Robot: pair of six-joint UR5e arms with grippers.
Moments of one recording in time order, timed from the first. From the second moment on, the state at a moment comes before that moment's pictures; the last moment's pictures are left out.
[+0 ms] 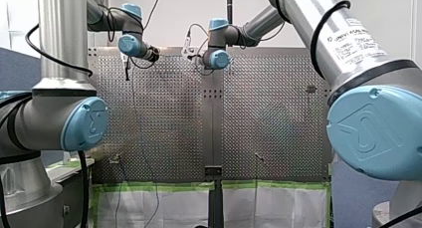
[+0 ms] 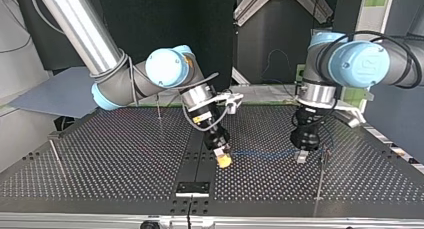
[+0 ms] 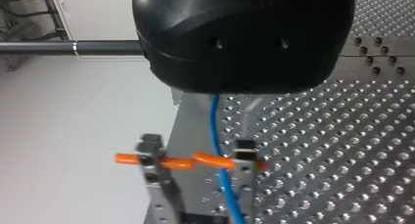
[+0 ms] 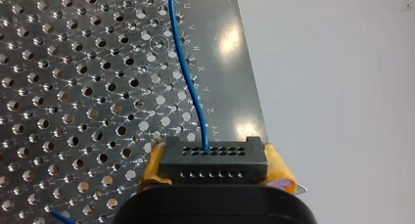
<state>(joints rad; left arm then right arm) -0.04 -1.54 -1.72 -2.90 -1.48 -1.67 2.35 -1.00 1.07 -0.35 1.48 1.73</state>
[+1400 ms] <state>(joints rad) -0.06 -1.54 -1.72 -2.90 -1.51 -1.67 2.35 -0.99 1.08 -0.33 1.48 1.72</state>
